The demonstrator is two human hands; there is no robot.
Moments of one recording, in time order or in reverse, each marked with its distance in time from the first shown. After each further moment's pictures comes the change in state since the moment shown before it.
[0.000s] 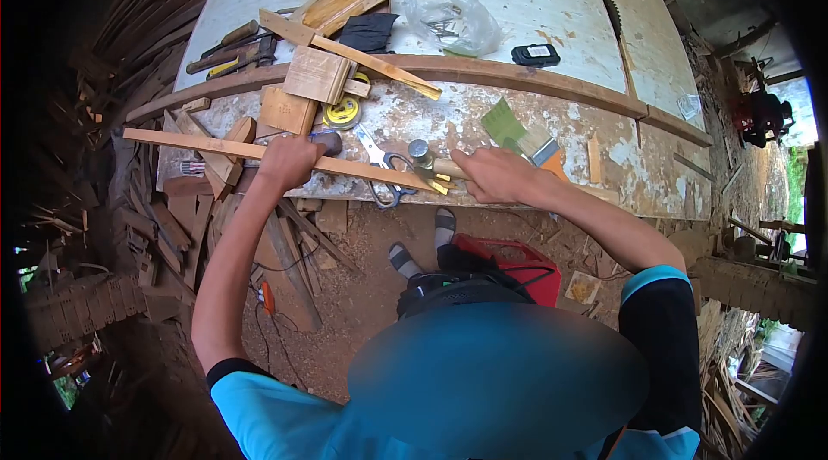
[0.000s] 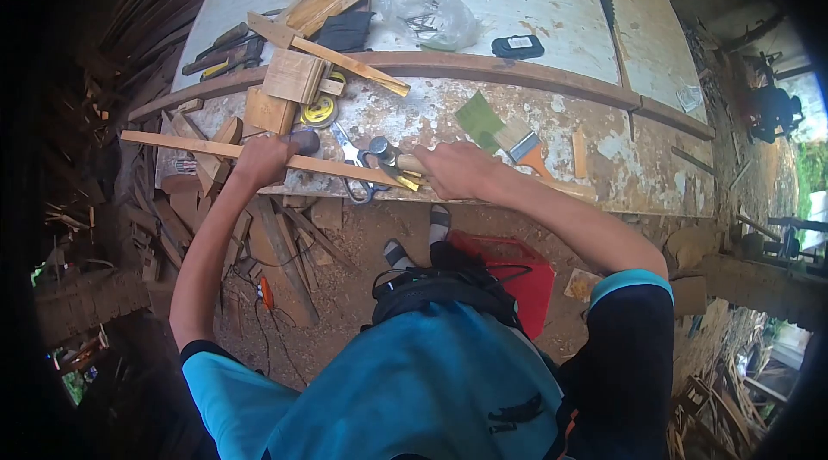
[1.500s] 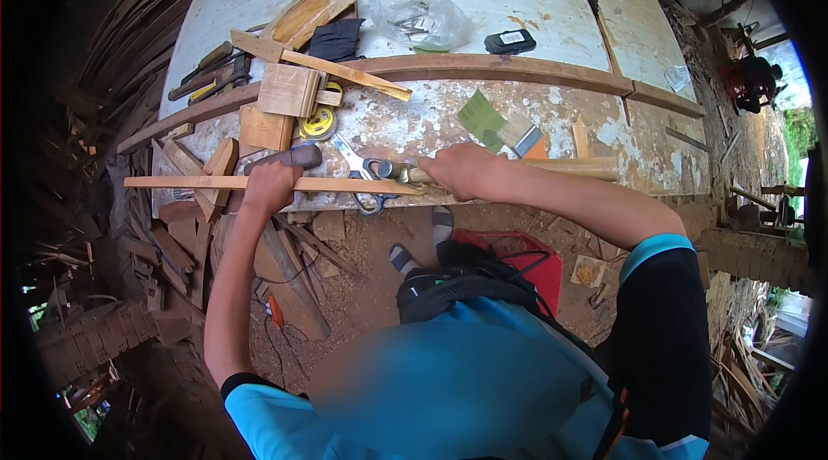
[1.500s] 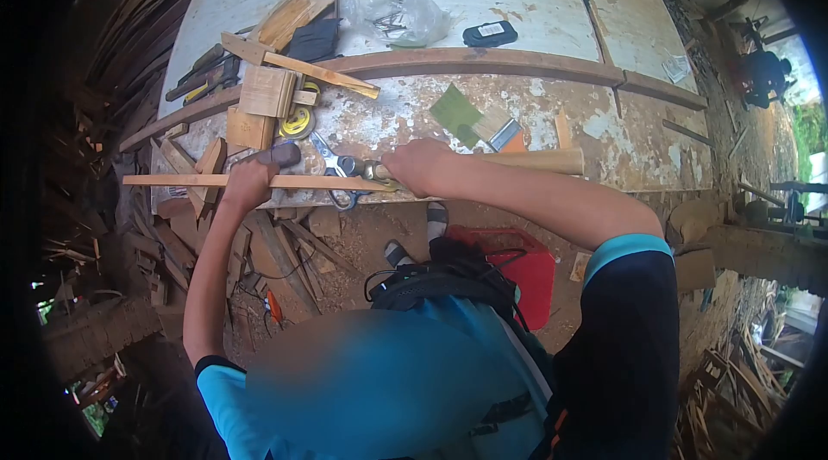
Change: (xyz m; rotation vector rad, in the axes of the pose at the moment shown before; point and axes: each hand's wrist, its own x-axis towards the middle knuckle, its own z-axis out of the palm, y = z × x) left_hand -0.001 -0.002 0.030 -0.020 0.038 -0.014; right_hand 0.008 -0.012 -0.009 -0.139 -0.138 -0.004
